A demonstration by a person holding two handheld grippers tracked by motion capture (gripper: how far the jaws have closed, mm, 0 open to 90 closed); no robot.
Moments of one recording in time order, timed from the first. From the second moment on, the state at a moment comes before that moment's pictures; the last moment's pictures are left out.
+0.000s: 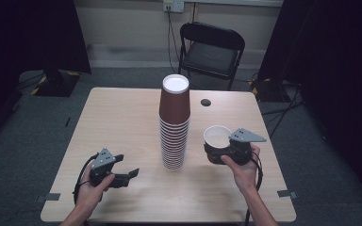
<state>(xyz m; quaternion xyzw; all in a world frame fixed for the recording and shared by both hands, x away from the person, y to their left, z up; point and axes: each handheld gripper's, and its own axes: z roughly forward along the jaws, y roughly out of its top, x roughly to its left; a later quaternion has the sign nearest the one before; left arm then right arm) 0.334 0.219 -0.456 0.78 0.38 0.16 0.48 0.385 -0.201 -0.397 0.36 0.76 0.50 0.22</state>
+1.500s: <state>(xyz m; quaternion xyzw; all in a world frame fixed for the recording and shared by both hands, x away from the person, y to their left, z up) 0.331 0.214 -0.462 0.78 0.37 0.17 0.47 0.487 -0.173 -0.458 0.45 0.73 0.46 0.22</state>
